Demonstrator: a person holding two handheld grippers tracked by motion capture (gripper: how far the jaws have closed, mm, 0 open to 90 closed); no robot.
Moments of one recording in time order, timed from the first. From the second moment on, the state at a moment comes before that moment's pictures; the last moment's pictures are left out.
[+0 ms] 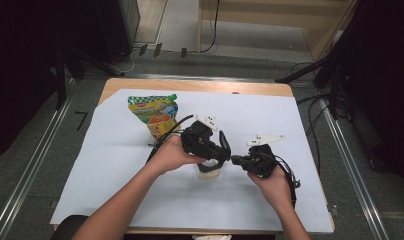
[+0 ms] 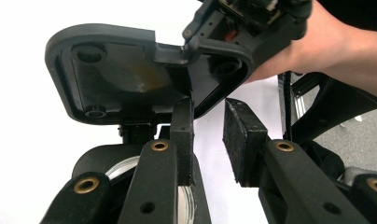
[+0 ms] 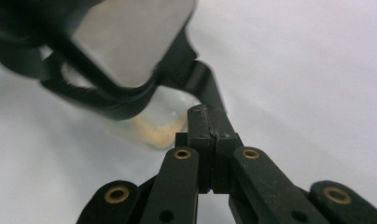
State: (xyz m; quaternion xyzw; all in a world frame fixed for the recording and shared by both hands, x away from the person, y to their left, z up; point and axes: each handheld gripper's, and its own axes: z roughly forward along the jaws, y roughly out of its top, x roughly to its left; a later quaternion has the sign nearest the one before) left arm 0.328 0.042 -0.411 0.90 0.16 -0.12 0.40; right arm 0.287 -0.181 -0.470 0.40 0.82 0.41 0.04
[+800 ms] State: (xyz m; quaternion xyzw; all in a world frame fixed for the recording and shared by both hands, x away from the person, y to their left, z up) left arm 0.345 0.037 -0.410 0.89 0.19 -0.11 0.40; right arm 0.296 -0.174 -0.475 0.40 0.82 0.40 0.05
